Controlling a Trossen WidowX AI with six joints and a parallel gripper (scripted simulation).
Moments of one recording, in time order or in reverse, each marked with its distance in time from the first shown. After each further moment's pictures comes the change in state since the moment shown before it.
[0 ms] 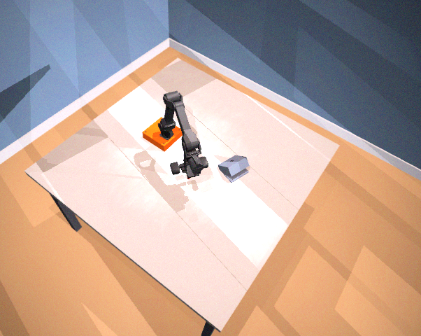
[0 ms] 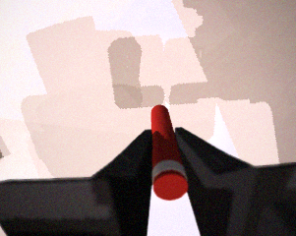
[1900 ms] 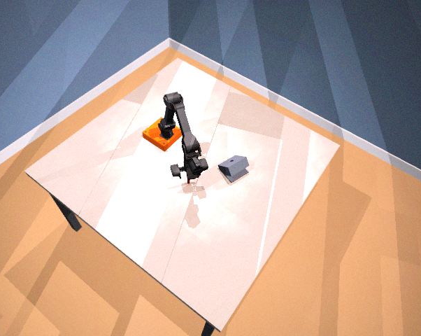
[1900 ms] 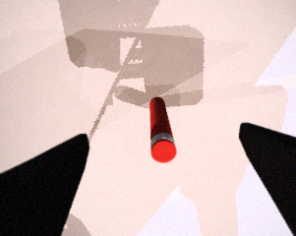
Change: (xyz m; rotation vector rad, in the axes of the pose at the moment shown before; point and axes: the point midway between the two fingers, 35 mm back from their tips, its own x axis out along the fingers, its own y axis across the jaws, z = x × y) arm 0.017 0.001 0.001 -0.002 -0.009 0.001
